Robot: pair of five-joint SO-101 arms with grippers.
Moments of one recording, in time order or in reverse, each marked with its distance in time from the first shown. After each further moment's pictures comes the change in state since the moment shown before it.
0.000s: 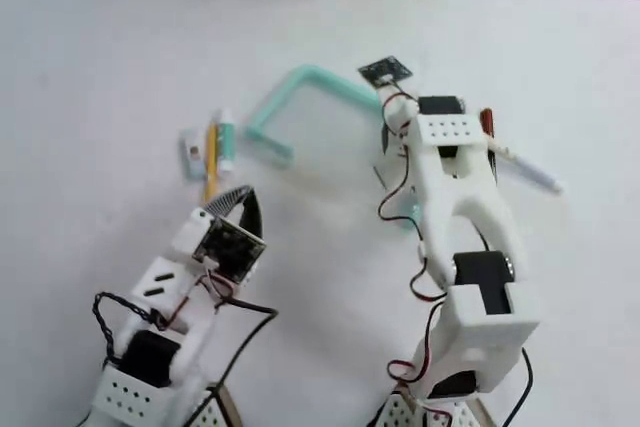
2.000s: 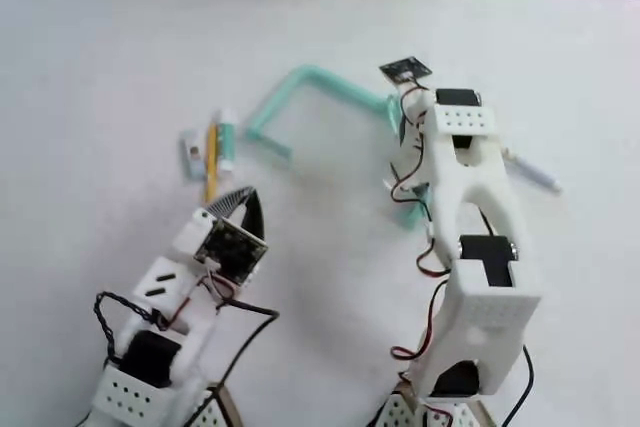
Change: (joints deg) left arm 0.7 0.0 0.0 0.0 0.0; right arm 4.4 7.3 -7.0 3.3 0.1
